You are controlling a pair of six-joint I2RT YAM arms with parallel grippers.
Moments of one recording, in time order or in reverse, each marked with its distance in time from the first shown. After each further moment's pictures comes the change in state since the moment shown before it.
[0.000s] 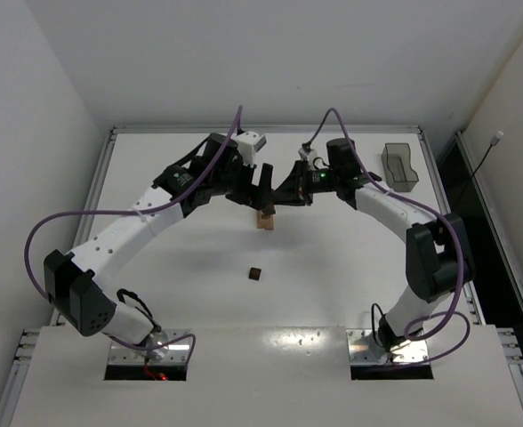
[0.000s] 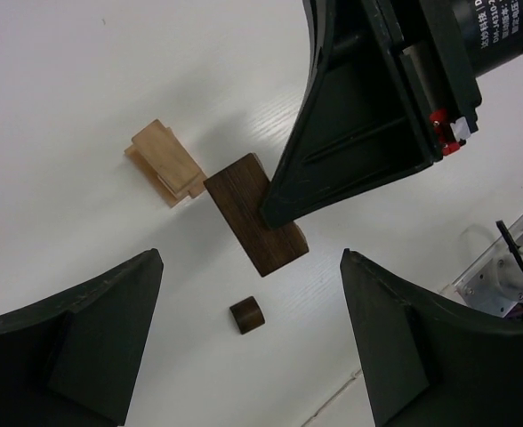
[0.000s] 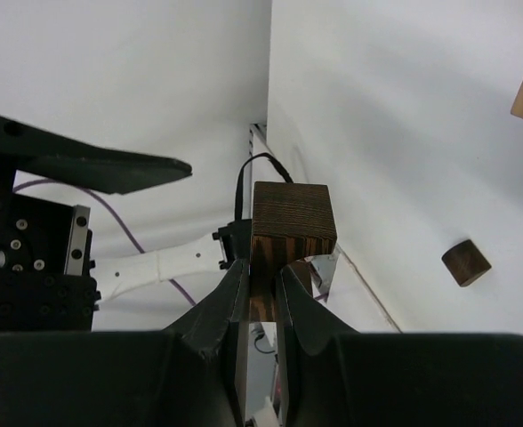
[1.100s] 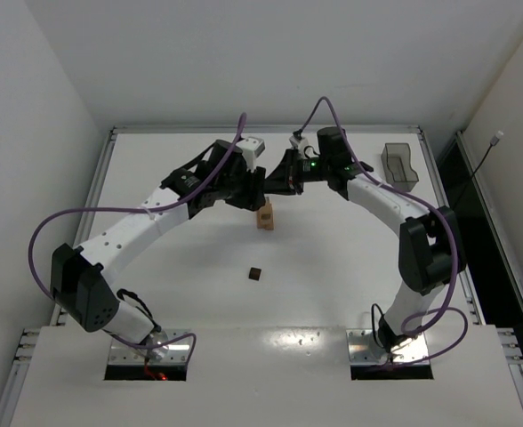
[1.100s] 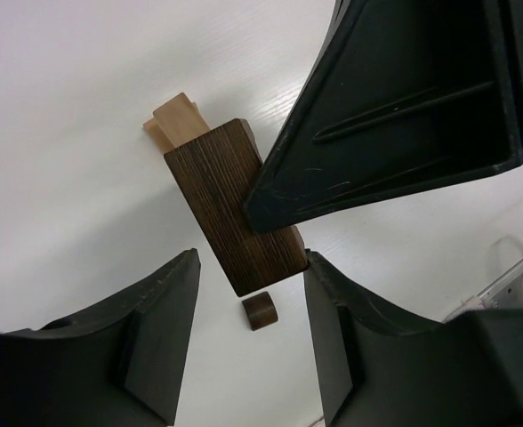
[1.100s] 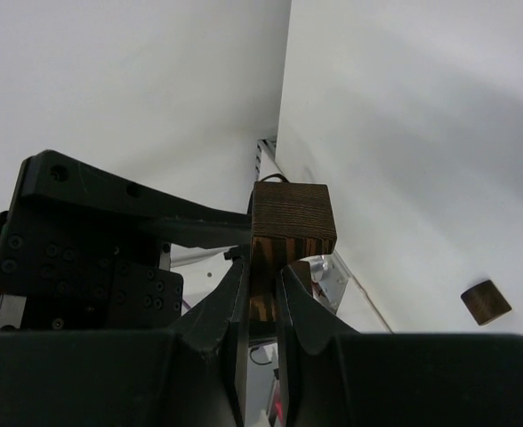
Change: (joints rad) left arm 0.000 0.033 -0.046 0.011 -0.069 -0.041; right arm 0.046 0.074 0.153 -0.019 0.045 0.023
